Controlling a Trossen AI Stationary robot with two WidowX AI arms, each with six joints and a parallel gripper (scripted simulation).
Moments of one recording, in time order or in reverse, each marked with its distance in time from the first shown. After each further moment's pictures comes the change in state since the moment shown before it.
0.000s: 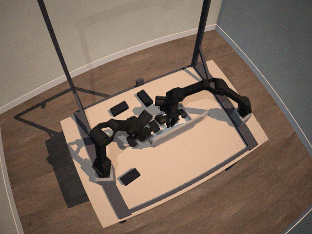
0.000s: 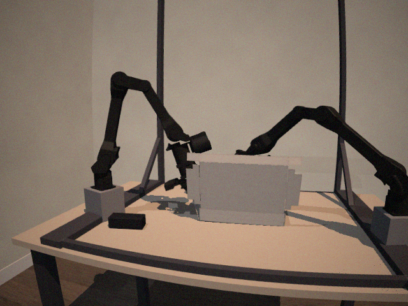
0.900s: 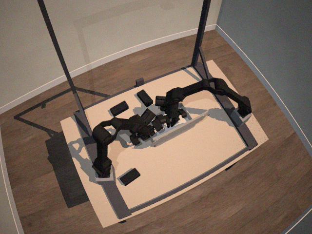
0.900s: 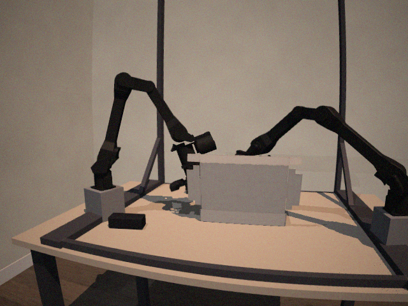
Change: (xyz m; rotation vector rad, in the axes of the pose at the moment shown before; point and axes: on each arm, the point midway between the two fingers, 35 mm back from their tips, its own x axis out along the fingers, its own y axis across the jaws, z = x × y) left arm 0.000 -0.003 0.001 0.006 -0.002 -0.010; right arm 0.007 -0.018 0.001 0.008 0.001 -0.020
